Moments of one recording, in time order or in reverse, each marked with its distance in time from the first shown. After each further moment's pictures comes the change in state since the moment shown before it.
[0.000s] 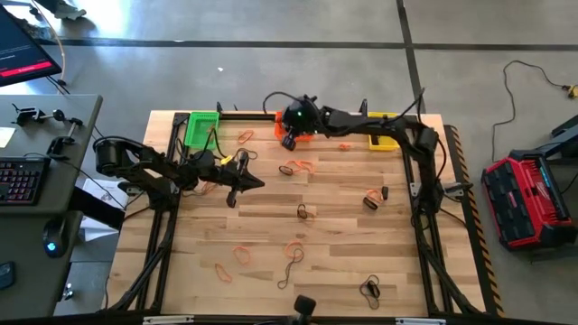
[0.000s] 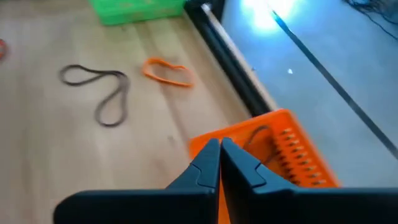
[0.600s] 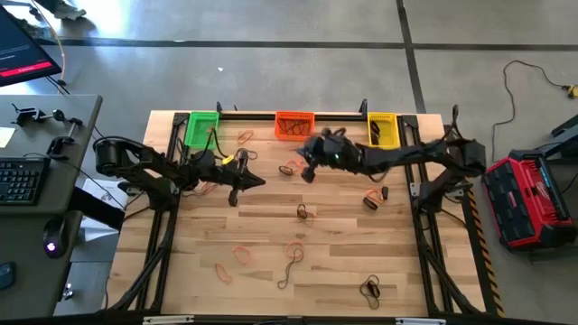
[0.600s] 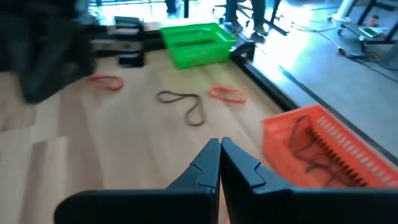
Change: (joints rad) left arm -0.006 0.000 0.002 -0.025 -0.052 -0.014; right arm 0.255 -0.425 -0.608 0.438 0.170 0.149
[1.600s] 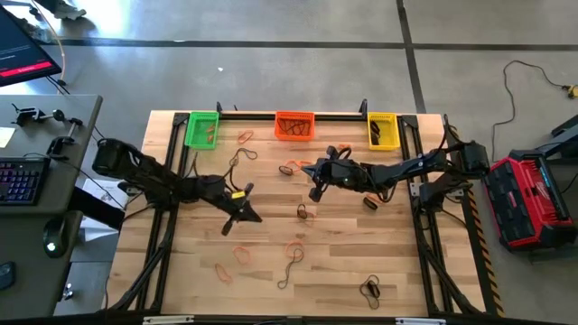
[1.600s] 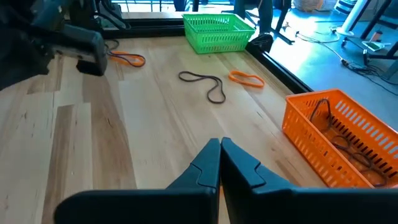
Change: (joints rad) left arm -0.352 -0.002 0.034 -0.304 -0.082 0.049; right arm 0.137 -0.015 -0.184 0.183 0.102 -0.017
